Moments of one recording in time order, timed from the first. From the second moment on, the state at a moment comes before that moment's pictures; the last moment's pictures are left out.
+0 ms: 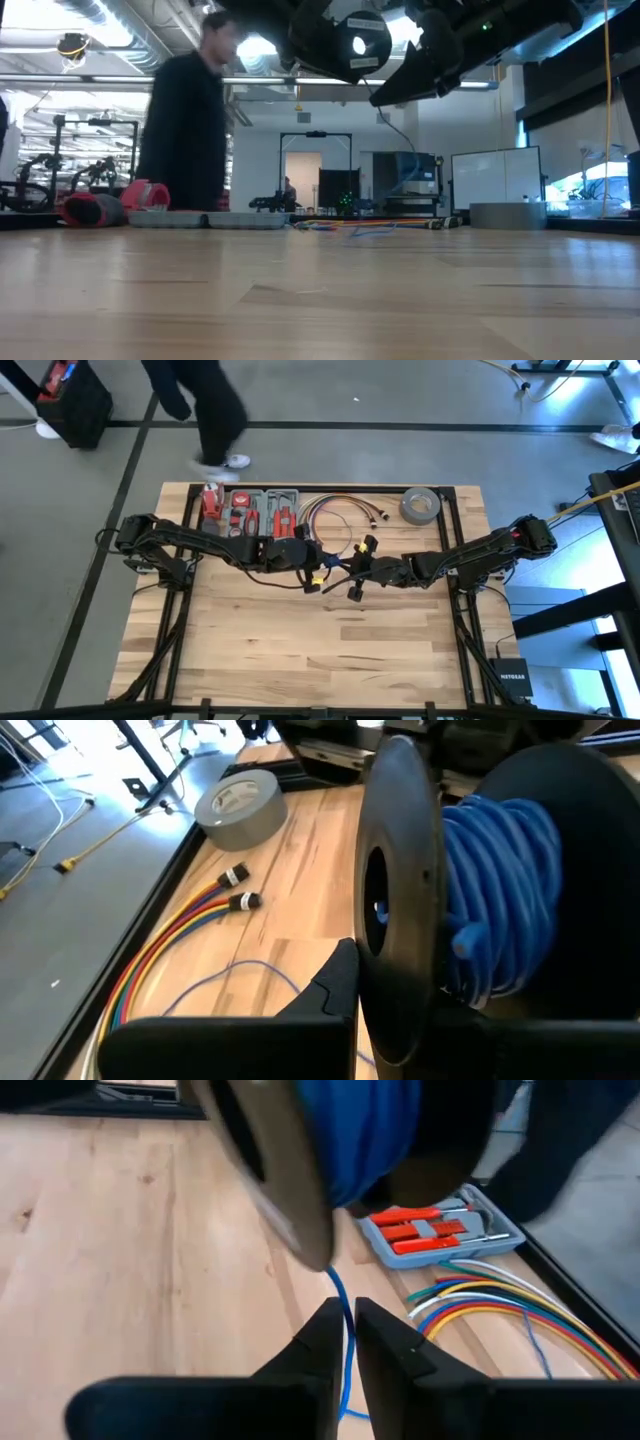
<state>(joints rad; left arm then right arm) -0.07 1.59 1.15 -0.06 -0.39 0.08 0.17 1.41 0.74 0.17 0.49 0.07</state>
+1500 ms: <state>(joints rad) -0.07 1.59 1.15 -0.07 -0.39 0.08 0.31 1.31 0.58 0.03 0.34 0.36</state>
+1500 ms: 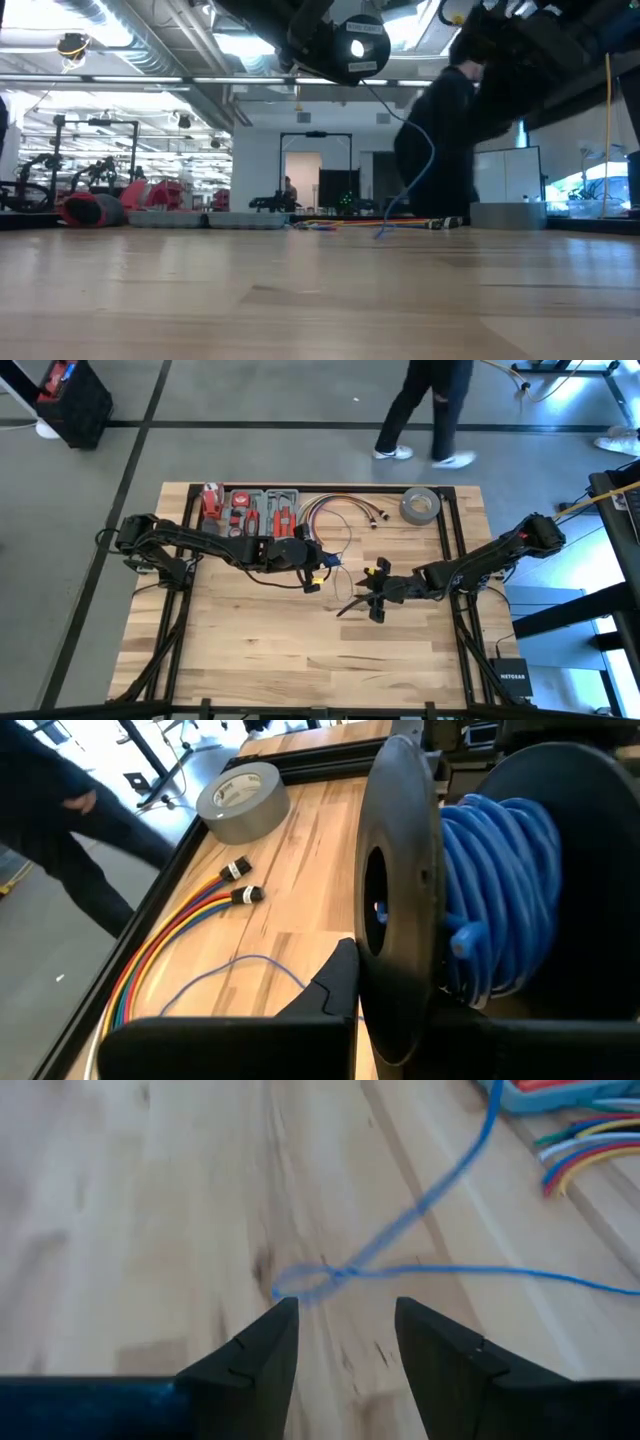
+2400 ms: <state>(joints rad) -0.06 1.59 1.15 -0.11 -0.39 0.09 0.31 1.19 0.58 0.03 0.63 0.31</state>
